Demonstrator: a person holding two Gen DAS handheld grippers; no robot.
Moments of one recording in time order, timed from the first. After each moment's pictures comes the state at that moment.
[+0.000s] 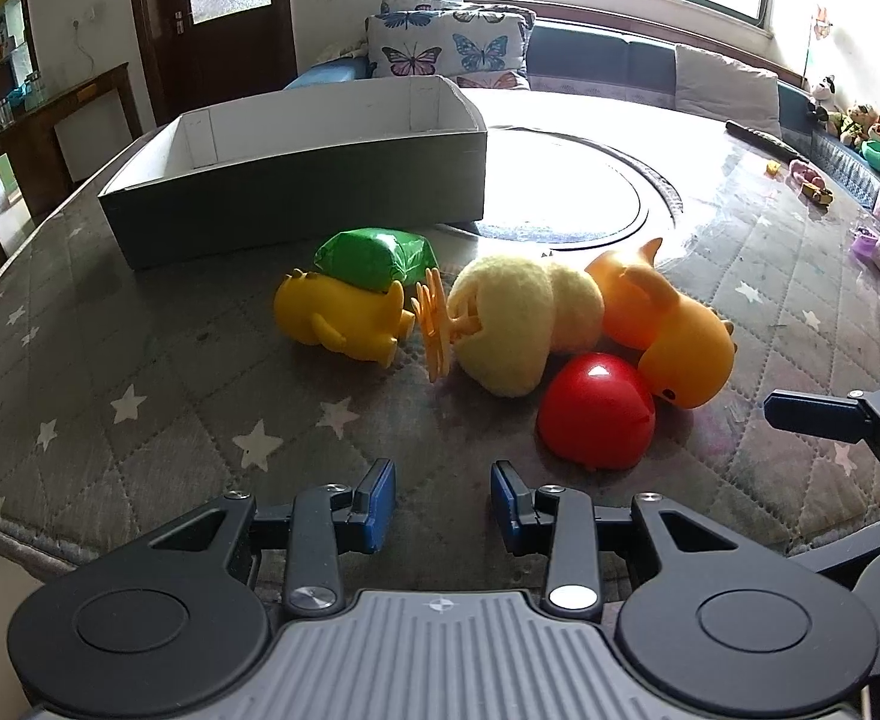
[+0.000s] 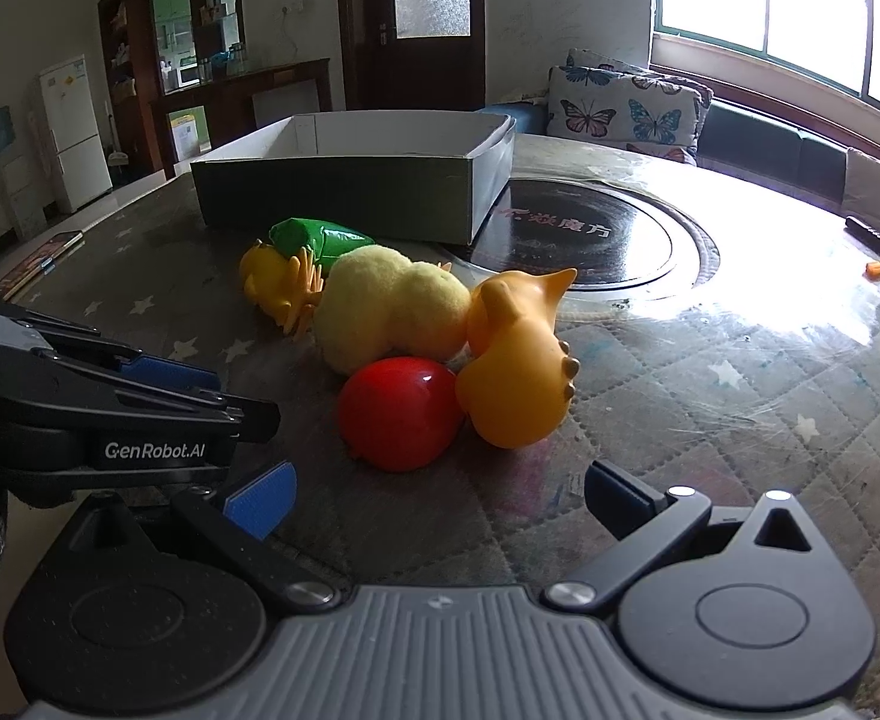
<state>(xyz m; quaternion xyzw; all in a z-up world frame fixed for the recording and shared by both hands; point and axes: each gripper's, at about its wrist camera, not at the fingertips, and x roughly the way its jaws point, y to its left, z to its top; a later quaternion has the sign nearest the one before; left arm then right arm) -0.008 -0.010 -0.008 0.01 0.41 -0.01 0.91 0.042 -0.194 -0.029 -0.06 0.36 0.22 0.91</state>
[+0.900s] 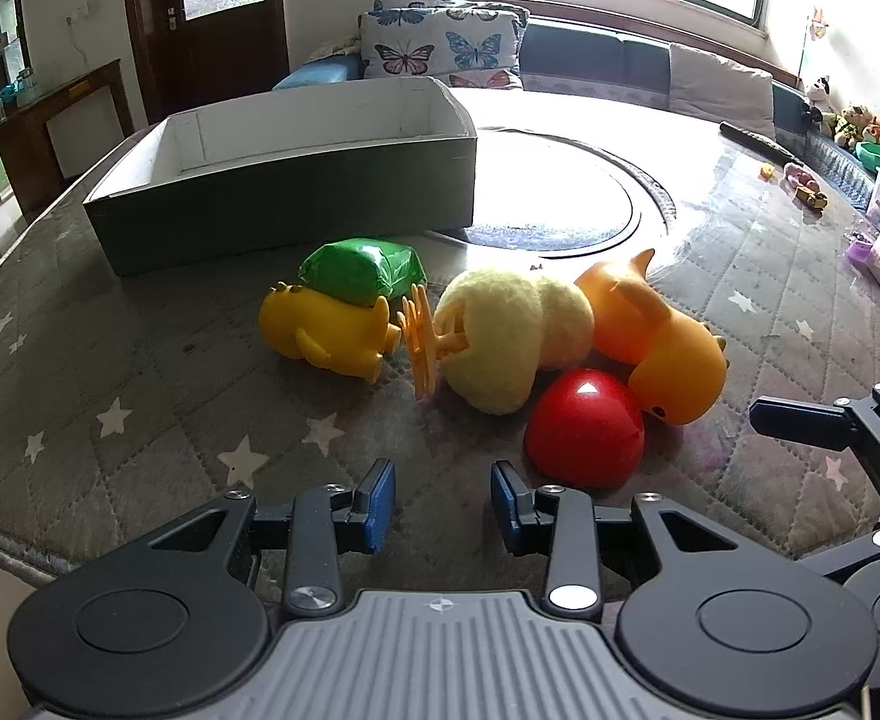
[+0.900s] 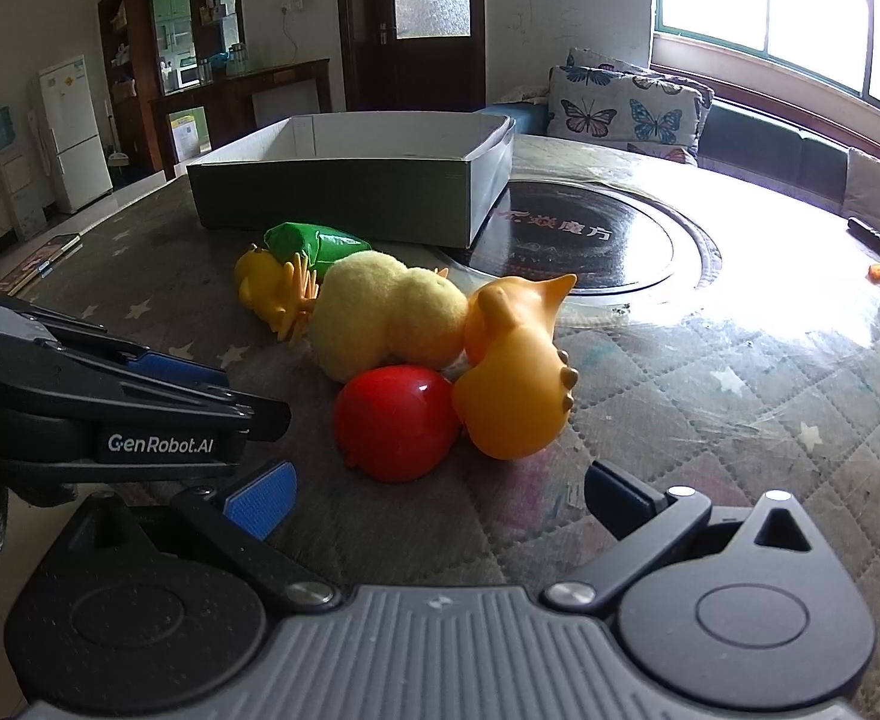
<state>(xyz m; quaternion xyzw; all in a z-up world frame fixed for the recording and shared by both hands) 0.001 -0.012 -0.004 0.01 0.42 -0.02 0.91 0.050 -0.192 -0.029 -0.06 0.36 0.22 0.91</state>
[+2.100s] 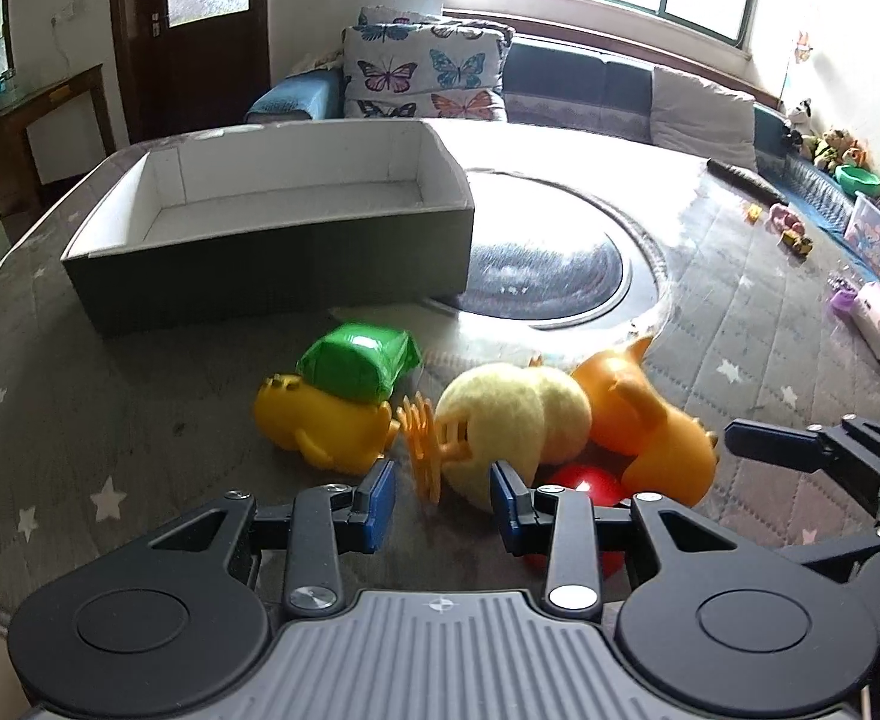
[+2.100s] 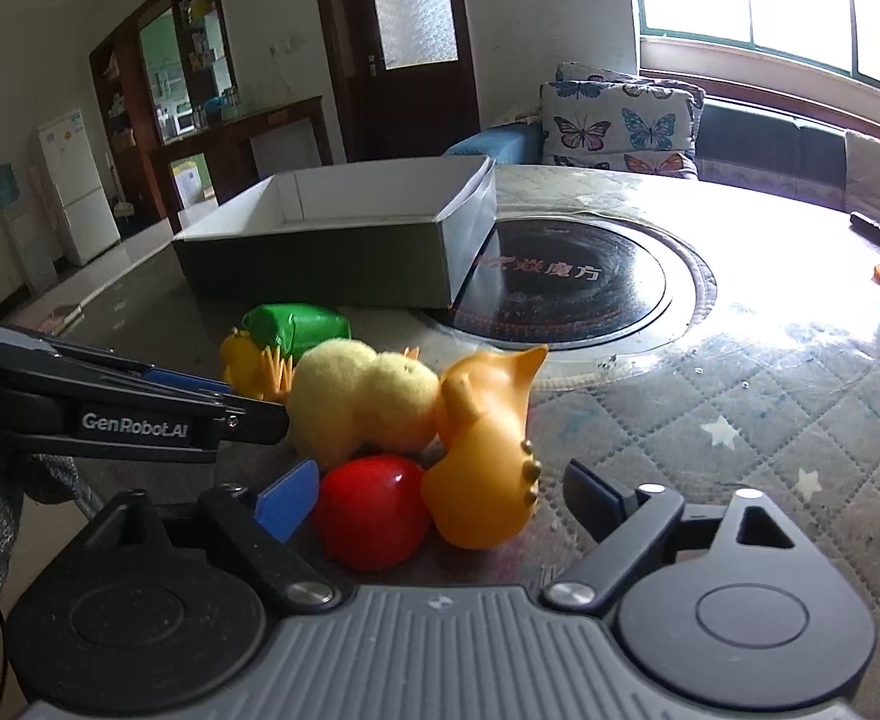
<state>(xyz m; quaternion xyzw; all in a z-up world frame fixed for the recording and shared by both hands) 0.030 -0.001 0.023 -0.01 0.40 -0.05 0.91 0.082 -0.211 -0.009 -0.01 0.34 0.23 0.91</state>
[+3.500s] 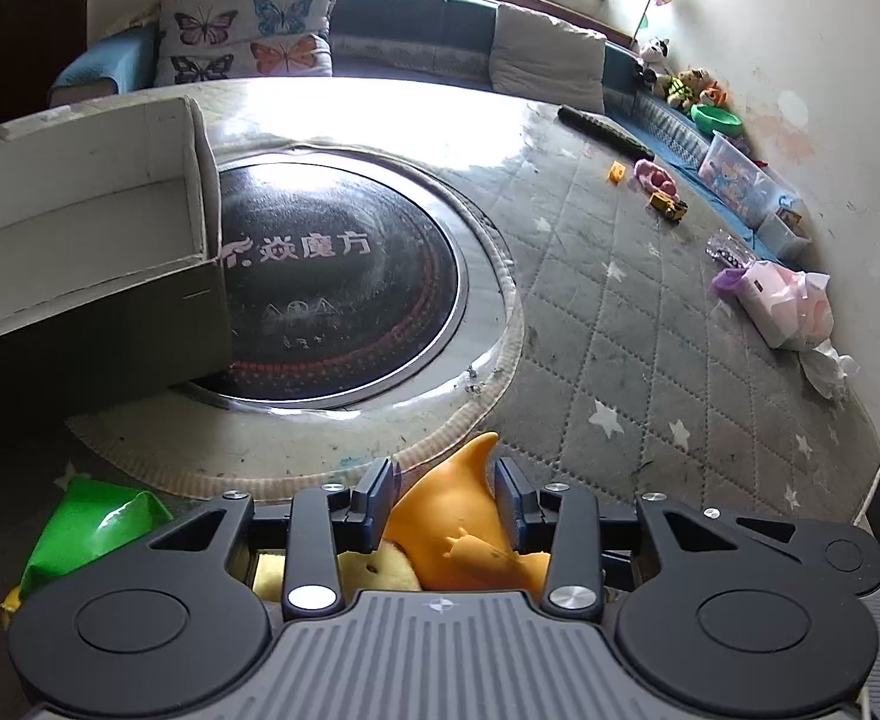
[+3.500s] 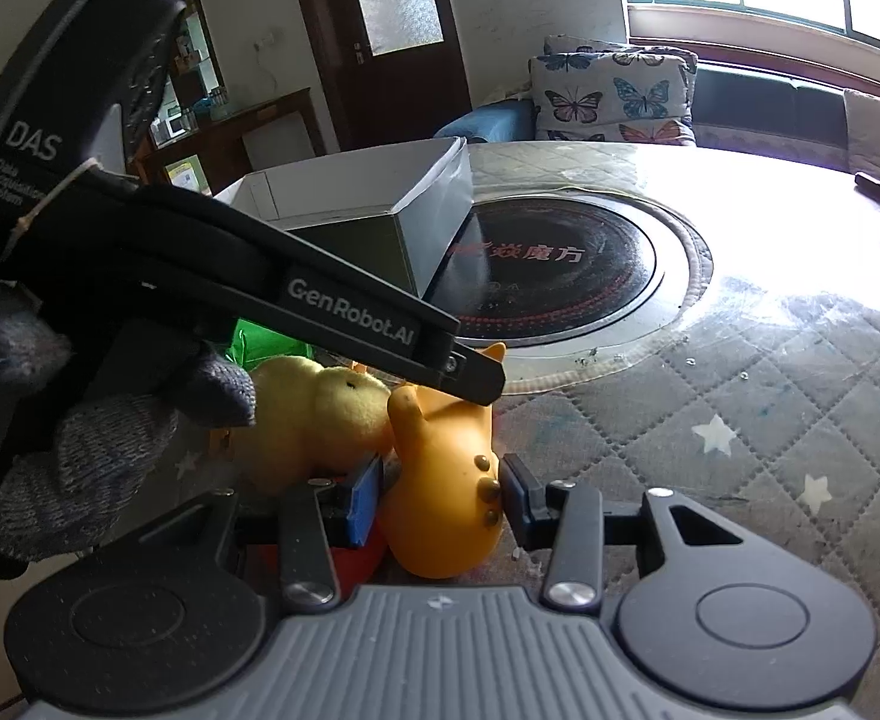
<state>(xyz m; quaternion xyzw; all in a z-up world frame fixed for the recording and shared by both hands) 0.138 -0.053 0.009 -0.03 0.46 -0.23 0.86 0.118 -0.225 -0.022 0.02 0.37 0.23 0.90</state>
